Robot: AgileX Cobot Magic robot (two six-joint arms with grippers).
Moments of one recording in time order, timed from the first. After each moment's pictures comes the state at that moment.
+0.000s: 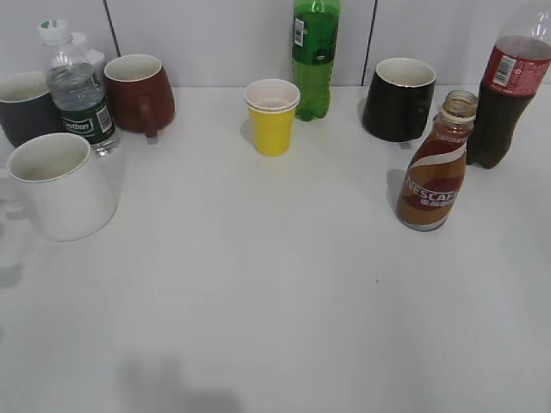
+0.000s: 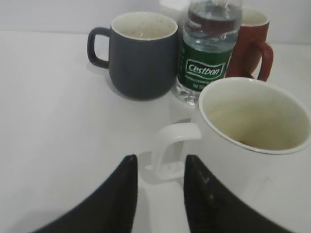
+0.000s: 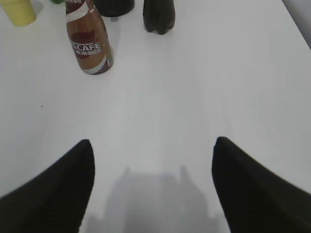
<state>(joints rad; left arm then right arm) -0.04 1.11 -0.14 0.04 -0.57 -0.09 0.11 -0.01 -0.50 0.02 1.04 0.04</state>
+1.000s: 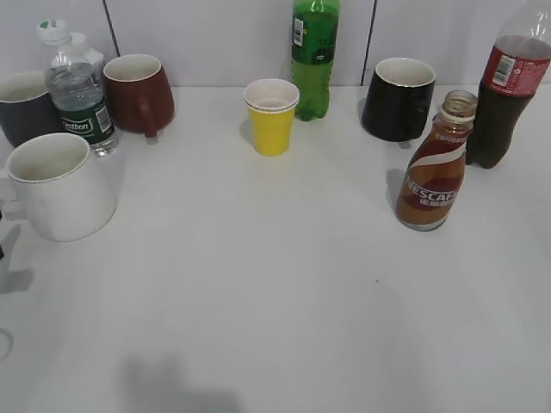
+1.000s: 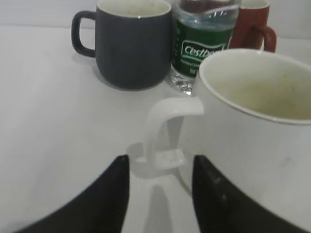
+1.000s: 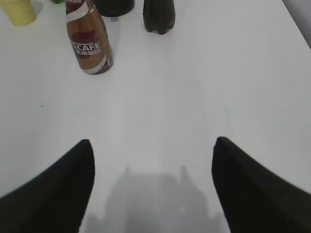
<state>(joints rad) -0.04 1.54 -0.08 0.06 -1.08 -0.09 0.11 -0.01 -0.50 0.02 1.04 0.04</state>
